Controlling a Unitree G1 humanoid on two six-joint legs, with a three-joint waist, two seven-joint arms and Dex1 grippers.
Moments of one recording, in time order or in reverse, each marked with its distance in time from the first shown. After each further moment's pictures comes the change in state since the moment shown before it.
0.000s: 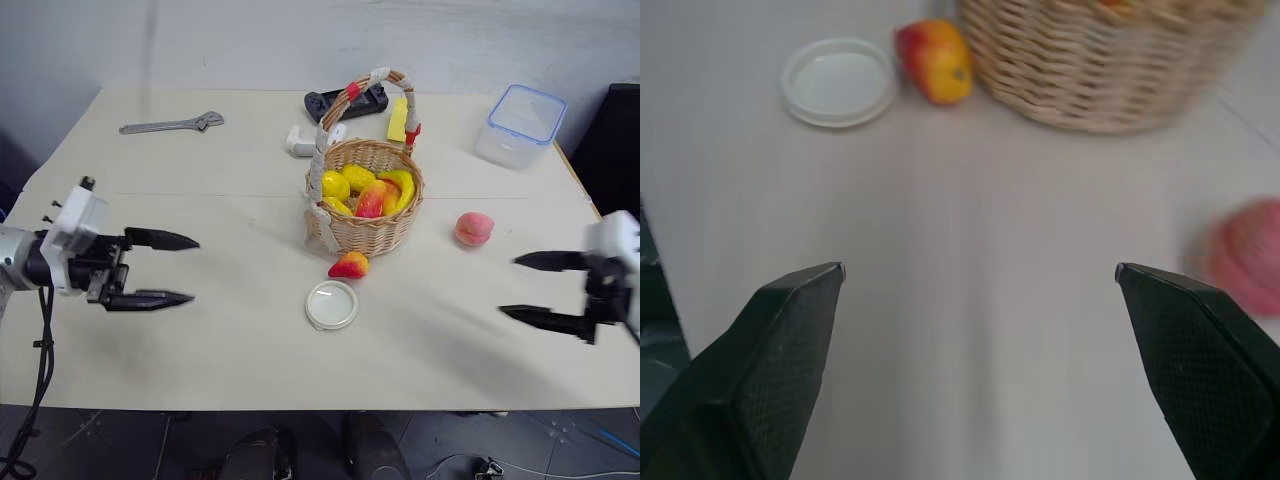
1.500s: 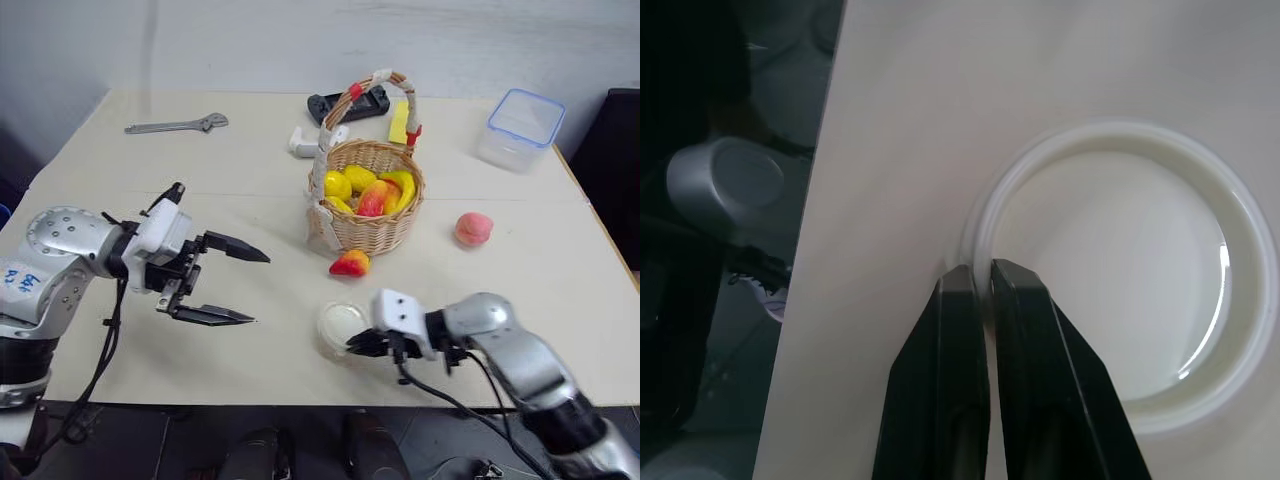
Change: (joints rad) left arm -0.200 -0.186 -0.234 -0.070 0.066 -0.020 0.050; right arm -0.153 0.294 0.543 -0.237 -0.206 0.049 -0.169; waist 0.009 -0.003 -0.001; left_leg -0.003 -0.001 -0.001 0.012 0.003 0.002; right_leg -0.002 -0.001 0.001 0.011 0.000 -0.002
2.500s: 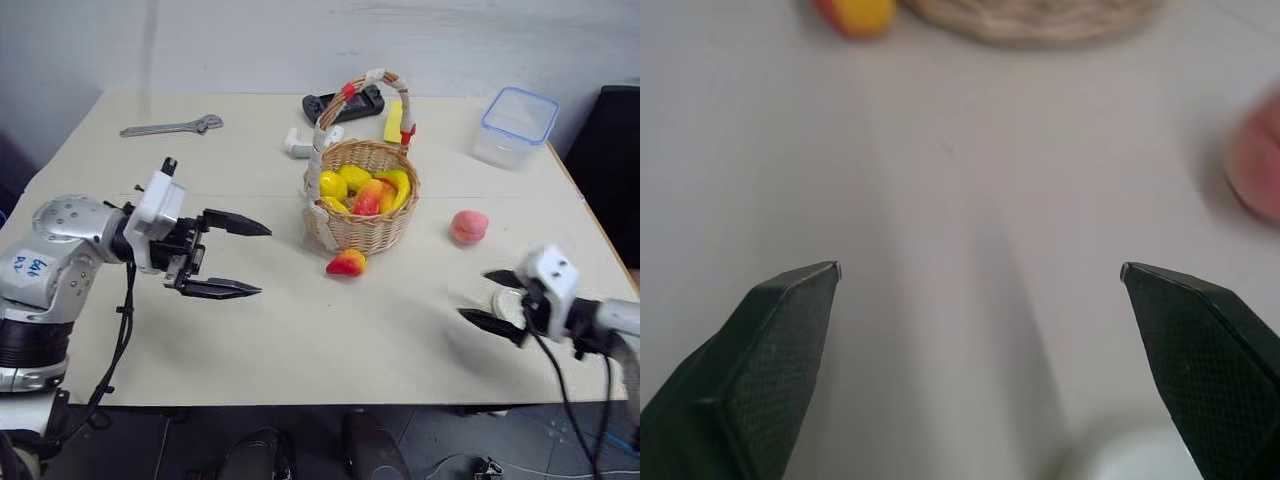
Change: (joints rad) left arm -0.037 -0.040 0.065 0.096 0.005 0.000 0.037; right arm 0.043 0.018 -0.325 0.247 0.056 0.003 -0.146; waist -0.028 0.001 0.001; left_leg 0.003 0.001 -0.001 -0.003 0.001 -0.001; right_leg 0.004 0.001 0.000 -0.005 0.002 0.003
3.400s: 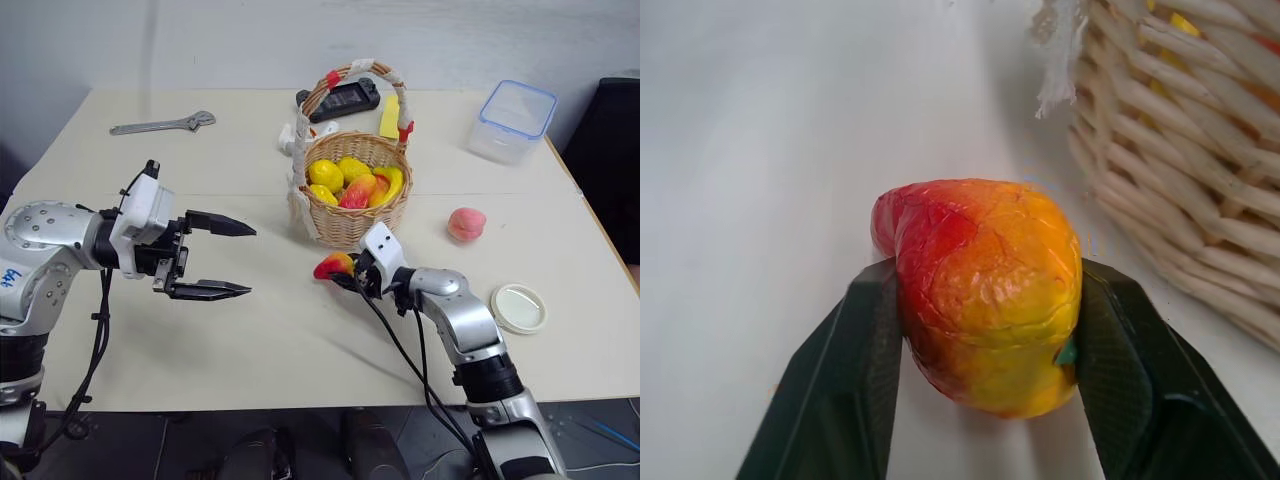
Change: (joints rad) left arm 0.045 0.063 0.021 -0.075 0.000 0.028 0.062; right arm -0.292 0.404 0.365 0.083 -0.146 0.091 -0.263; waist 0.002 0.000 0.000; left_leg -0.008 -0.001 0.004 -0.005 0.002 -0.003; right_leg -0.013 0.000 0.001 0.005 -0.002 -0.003
